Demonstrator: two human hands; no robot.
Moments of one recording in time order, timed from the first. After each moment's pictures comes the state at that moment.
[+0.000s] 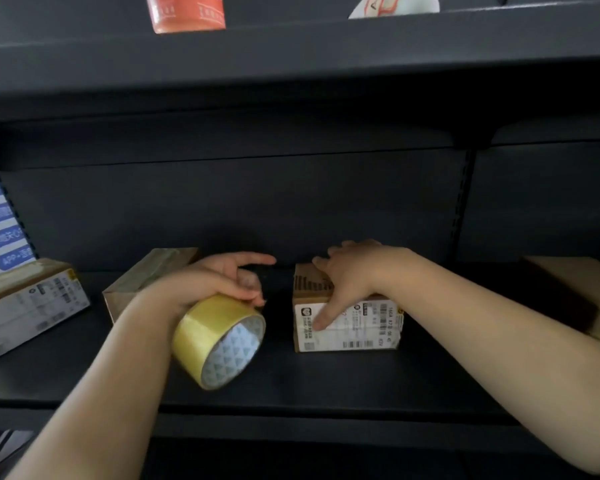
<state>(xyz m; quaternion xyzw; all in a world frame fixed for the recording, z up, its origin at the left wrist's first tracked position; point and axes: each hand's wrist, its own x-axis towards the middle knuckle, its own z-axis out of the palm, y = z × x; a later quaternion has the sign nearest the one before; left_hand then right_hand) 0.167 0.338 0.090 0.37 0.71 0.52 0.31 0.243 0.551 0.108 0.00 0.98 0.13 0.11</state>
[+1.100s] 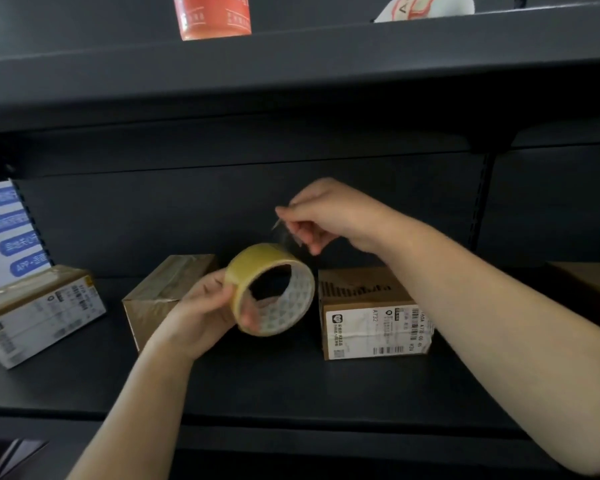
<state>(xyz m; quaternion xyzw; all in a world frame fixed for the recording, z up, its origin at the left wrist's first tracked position) 0.166 0.313 0.049 0.50 0.49 0.67 0.24 0.240 0.506 0.163 -0.09 0.87 -0.47 -0.09</state>
